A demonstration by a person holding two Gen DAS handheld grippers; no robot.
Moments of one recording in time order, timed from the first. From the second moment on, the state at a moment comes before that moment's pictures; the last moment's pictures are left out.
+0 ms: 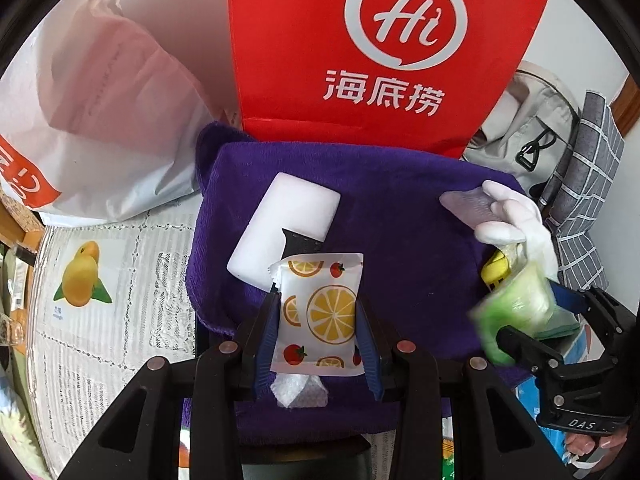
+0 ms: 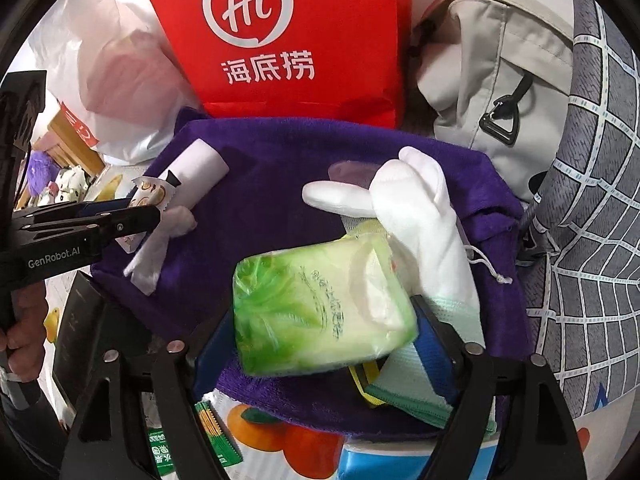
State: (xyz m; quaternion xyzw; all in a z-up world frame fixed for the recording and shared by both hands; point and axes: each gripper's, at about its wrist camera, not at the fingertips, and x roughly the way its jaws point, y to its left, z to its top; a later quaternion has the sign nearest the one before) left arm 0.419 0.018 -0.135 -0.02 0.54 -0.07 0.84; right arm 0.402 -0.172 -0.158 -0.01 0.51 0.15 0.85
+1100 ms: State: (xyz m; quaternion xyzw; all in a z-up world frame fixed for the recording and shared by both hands) left arm 0.397 0.013 -0.090 -0.04 0.52 -0.11 0.85; right arm 0.267 -0.126 -0.151 0.00 0.49 0.19 0.85
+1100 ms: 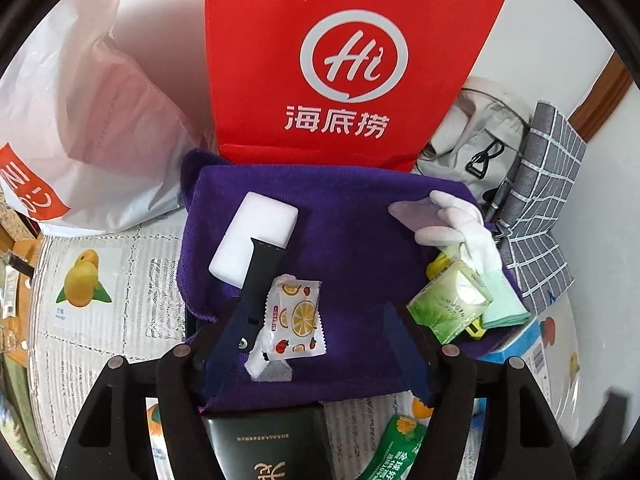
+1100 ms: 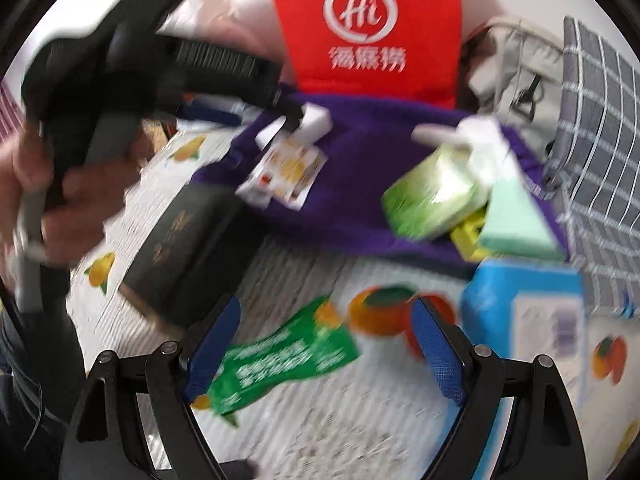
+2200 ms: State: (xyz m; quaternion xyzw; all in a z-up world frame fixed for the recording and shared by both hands) left arm 0.360 0.017 -0.036 -0.03 0.46 -0.12 0.88; right arm 0.216 -0.117 -0.195 0.00 0.51 0.05 0.86
